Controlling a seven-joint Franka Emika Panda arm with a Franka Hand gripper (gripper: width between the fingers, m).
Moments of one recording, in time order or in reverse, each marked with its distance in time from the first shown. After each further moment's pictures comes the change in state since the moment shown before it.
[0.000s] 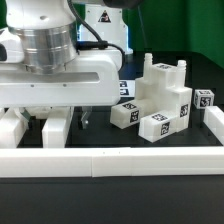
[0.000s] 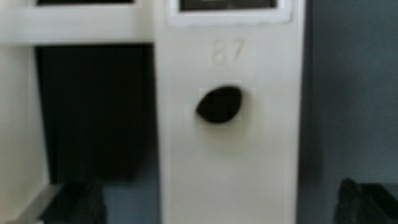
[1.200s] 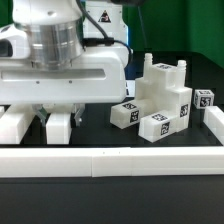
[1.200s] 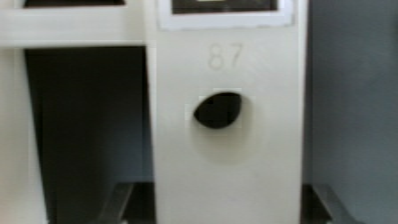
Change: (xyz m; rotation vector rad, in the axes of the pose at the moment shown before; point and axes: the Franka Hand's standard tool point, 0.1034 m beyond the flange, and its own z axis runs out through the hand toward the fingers) arm 0.005 -0.014 -0.031 0.013 0.011 -0.023
